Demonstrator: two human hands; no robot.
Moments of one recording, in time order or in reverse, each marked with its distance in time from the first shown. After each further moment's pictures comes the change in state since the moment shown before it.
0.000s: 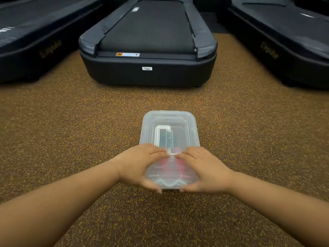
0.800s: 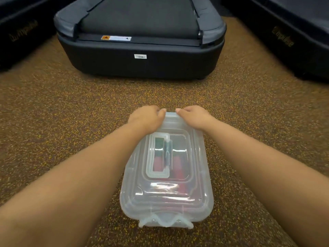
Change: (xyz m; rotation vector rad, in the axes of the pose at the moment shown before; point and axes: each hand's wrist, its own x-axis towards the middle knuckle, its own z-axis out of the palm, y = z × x) left_hand 0.156 -0.091 -0.013 -0.319 0.205 -0.732; right_hand 0.162 0.101 -0.024 0.616 0.055 0.685
